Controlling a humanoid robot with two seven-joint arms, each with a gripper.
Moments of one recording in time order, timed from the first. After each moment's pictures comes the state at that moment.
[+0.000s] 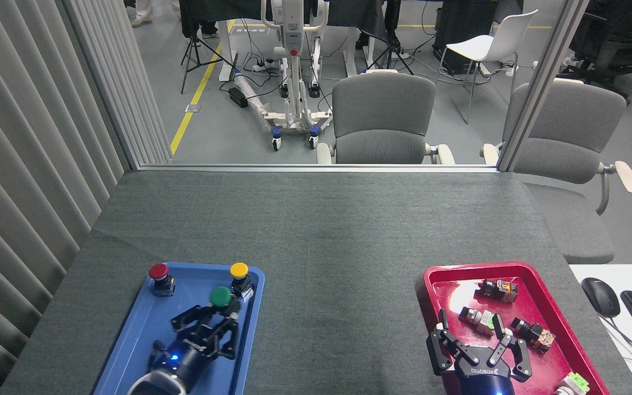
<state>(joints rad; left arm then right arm) -0.23 0.16 -0.27 -1.08 -1.42 -0.33 0.30 0.14 0.06 -0.04 -1.60 1.50 0.02 -0.14</state>
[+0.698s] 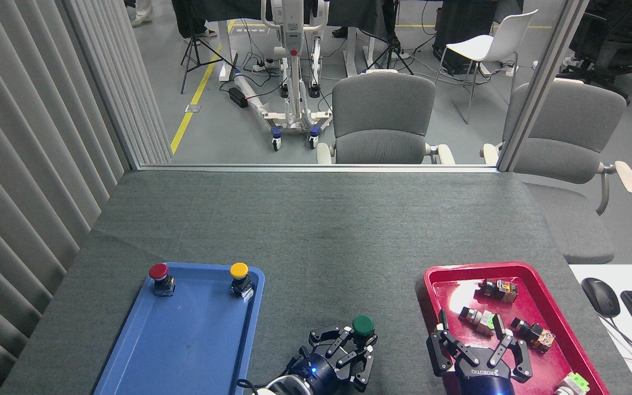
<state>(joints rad) -0.41 -0.13 -0.67 -0.77 -1.43 -0.20 0.29 0.14 0.06 -0.04 -1.60 1.50 0.02 -0.14</state>
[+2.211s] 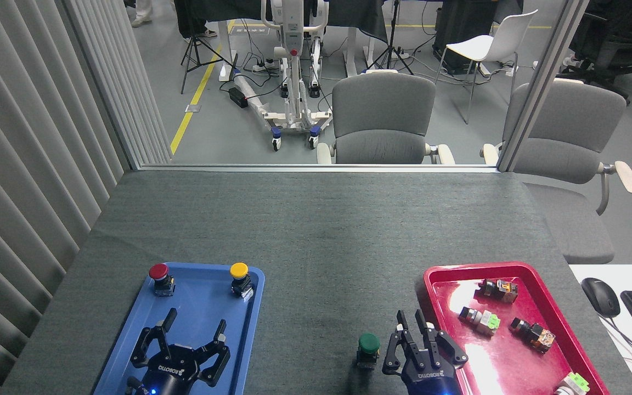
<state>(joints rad) 0.04 0.11 -0.07 -1.43 -1.51 -0.13 0.27 0.14 0.07 0.19 -1.60 1.51 0.06 -0.08</state>
